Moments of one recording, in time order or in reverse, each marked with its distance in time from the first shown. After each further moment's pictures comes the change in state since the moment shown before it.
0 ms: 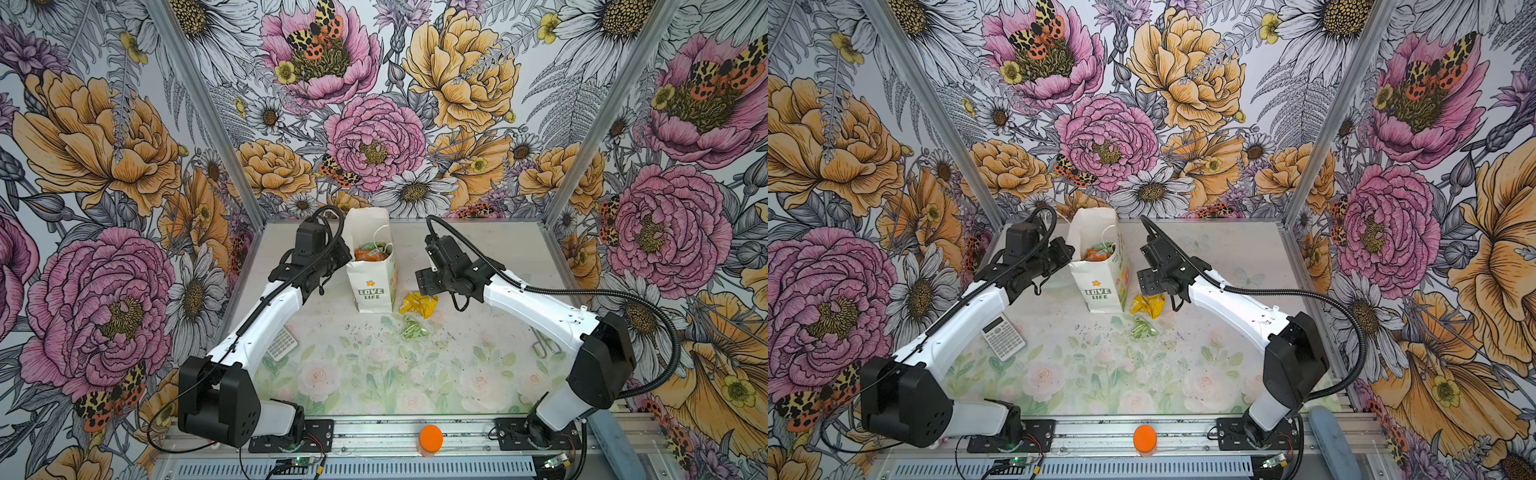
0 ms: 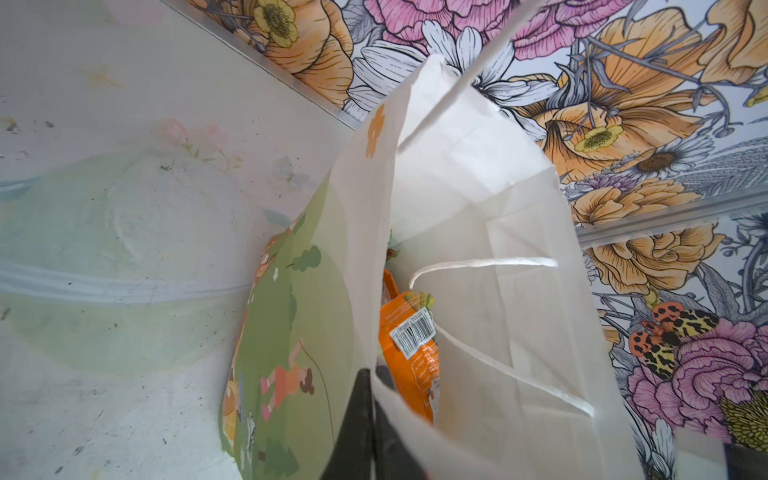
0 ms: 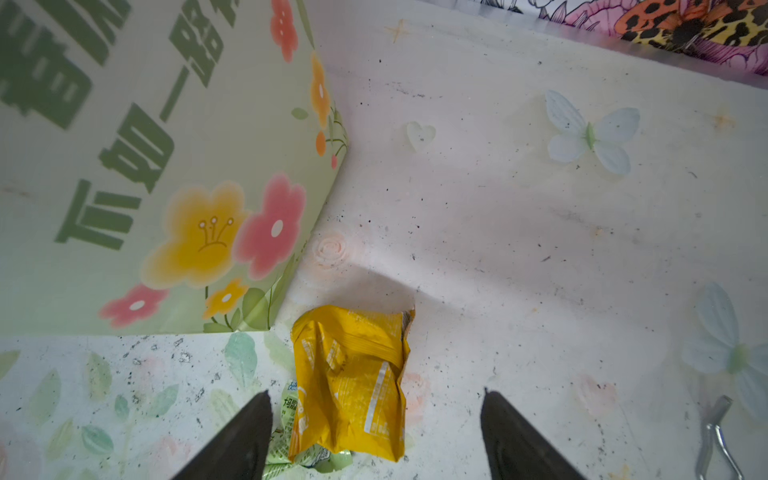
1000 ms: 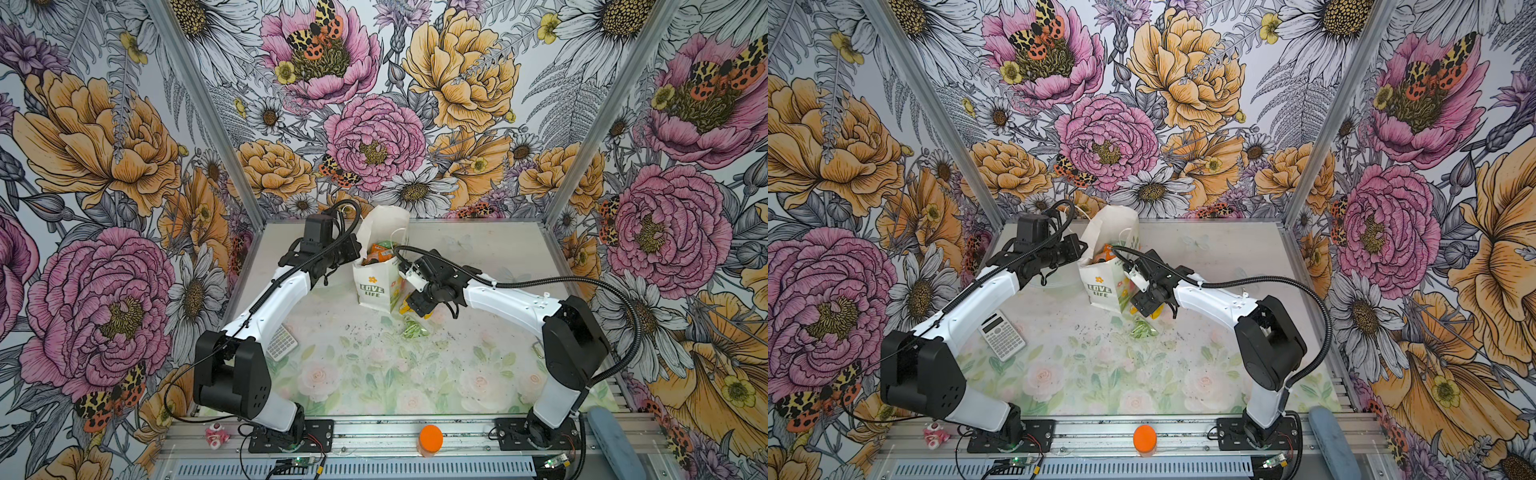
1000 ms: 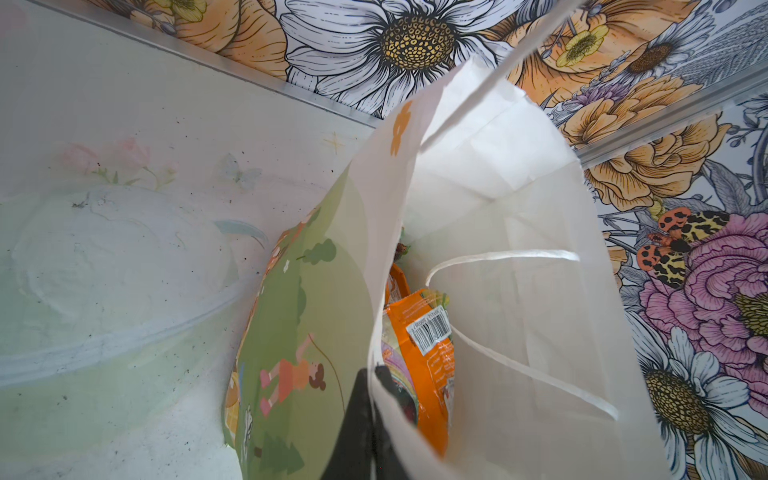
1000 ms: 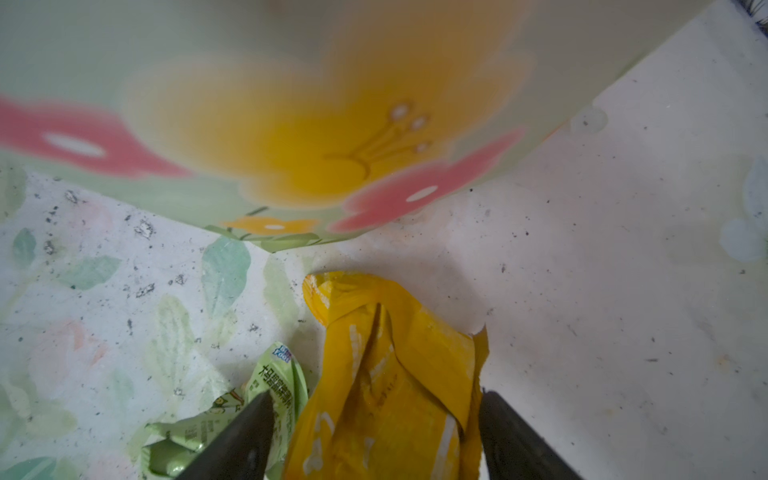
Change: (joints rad) left arm 0.024 0.120 0.085 -0.012 0.143 0.184; right arm 0.007 0.146 -0.082 0.110 -0.162 -0.431
